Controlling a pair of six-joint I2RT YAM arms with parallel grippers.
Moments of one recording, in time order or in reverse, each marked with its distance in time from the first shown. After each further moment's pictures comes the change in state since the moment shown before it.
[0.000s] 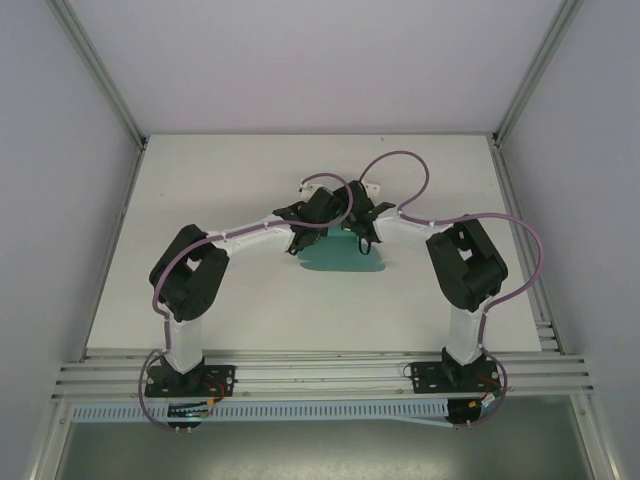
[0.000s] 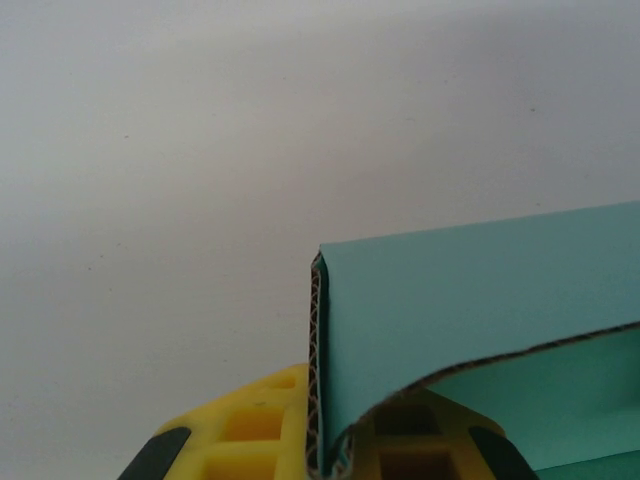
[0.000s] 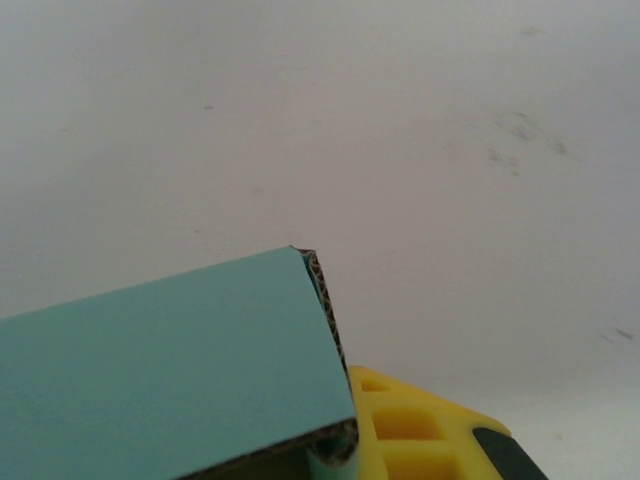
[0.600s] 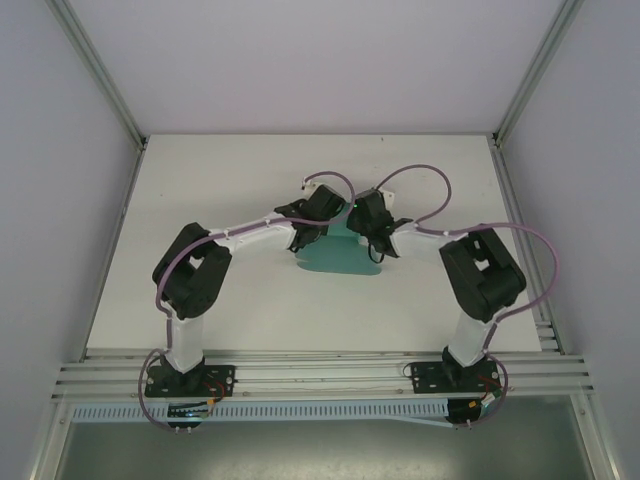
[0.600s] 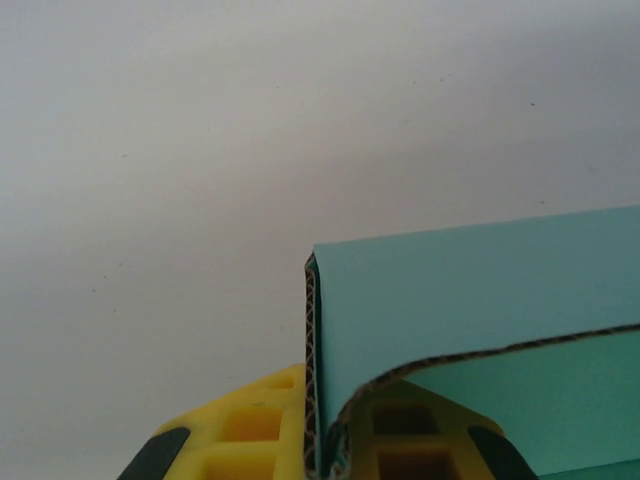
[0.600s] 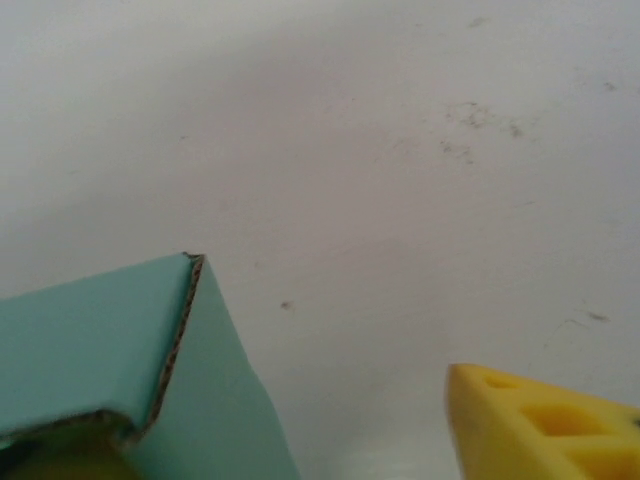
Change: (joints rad) left arm 0.010 0.026 0.030 -0.008 -0.005 0.085; right arm -0.055 -0.140 -0.251 0.313 -0.142 -0.009
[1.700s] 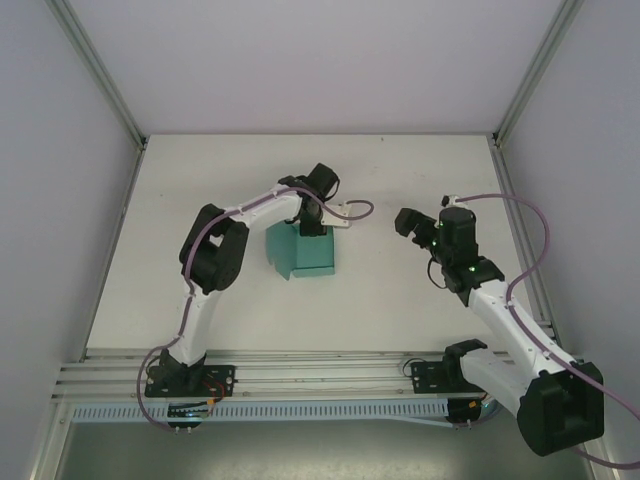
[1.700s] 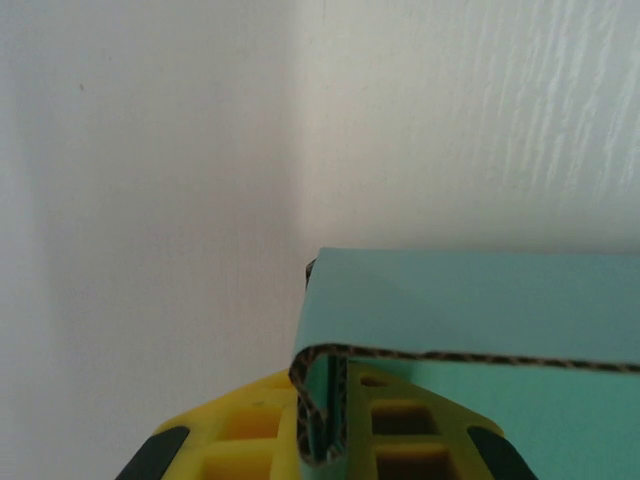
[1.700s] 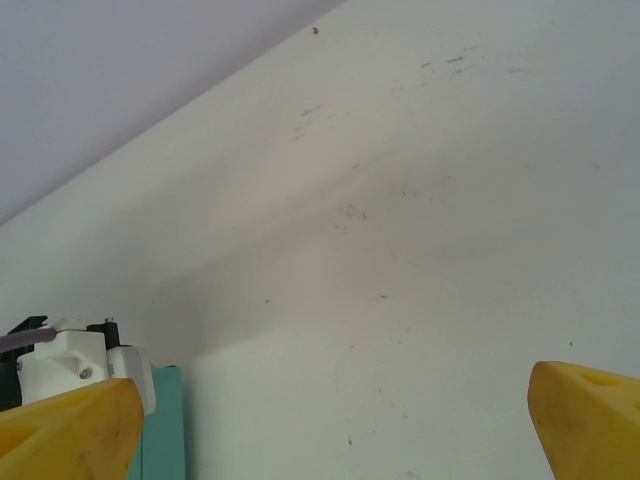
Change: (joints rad) left arm 0.121 0.267 0.374 -0.397 0.525 1.353; right arm -0.286 -0.792 -0.343 -0.186 -0.240 -0.074
